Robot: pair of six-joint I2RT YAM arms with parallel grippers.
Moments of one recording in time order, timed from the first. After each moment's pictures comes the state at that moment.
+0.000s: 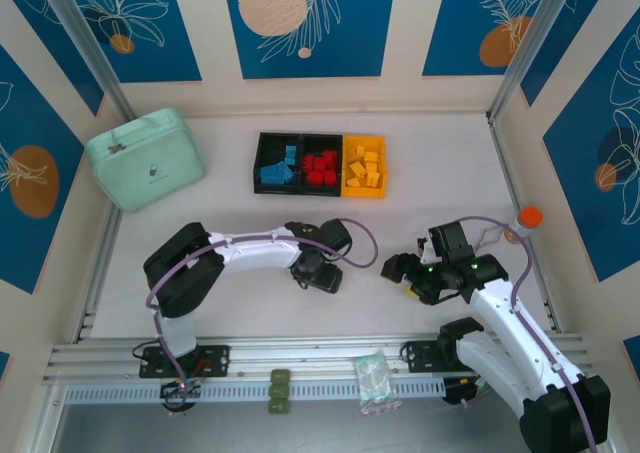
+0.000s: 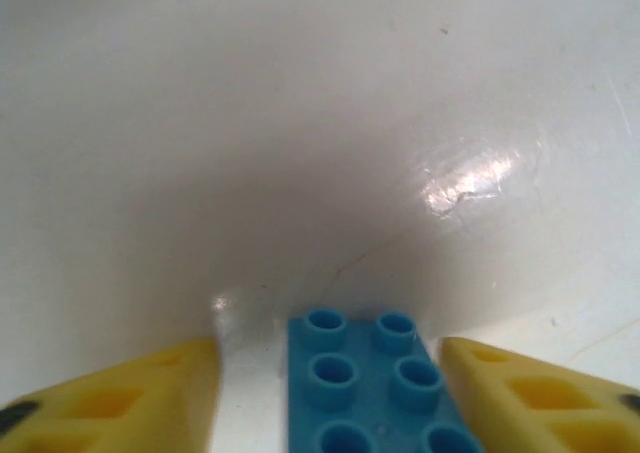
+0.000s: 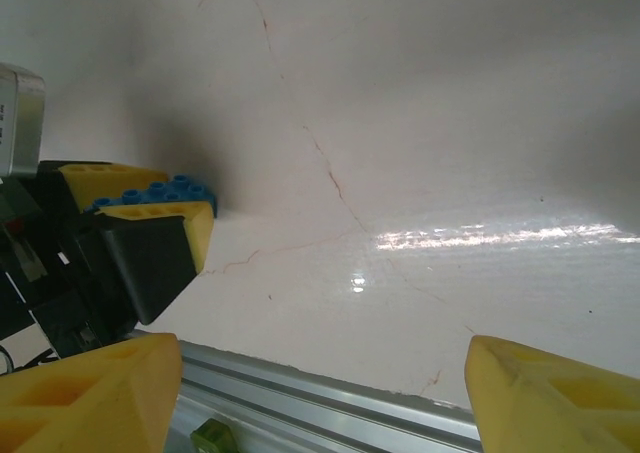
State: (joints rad) left arm -1.02 1.84 1.18 -0.70 0.06 -0.59; right arm 0.28 0.77 0.55 -0.91 -0.47 0.77
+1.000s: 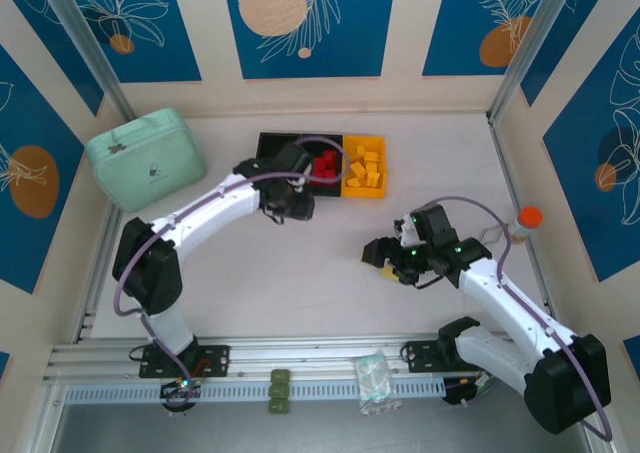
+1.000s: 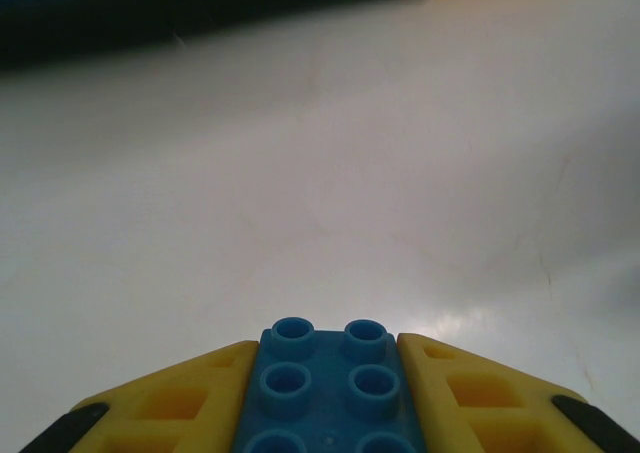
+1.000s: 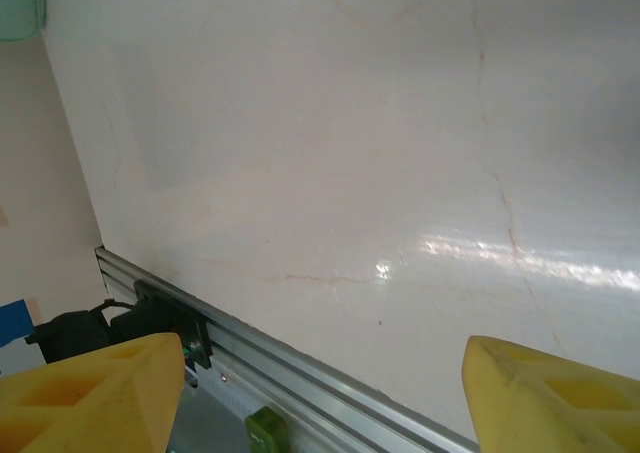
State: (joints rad) left arm -0.67 1.74 1.53 -0.90 0.00 -0.41; right arm 0.39 0.97 0.64 -0.66 -0.57 0.77
